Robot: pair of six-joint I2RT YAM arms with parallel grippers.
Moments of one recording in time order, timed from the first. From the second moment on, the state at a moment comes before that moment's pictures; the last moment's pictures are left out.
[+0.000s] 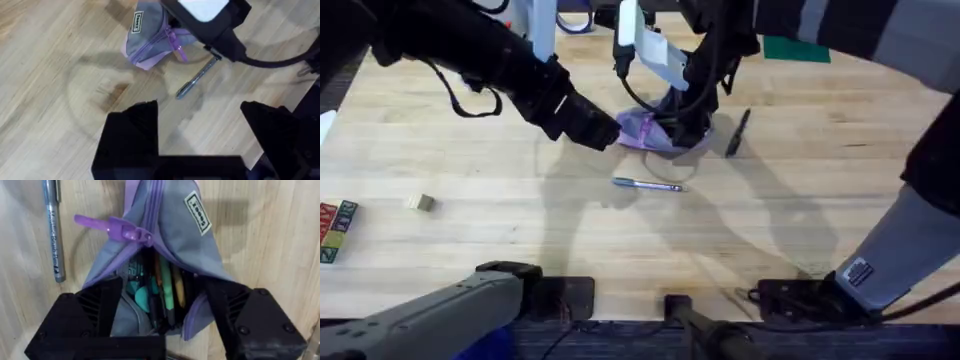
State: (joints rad) left arm -0.10 1.31 1.34 -1.30 0.50 0.66; right arm 0.49 1.98 1.60 -1.00 -0.22 -1.01
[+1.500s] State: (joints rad) left arm -0.10 1.31 1.34 -1.30 0.50 0.66; right arm 0.49 1.76 1.65 -1.05 -0.14 -0.99
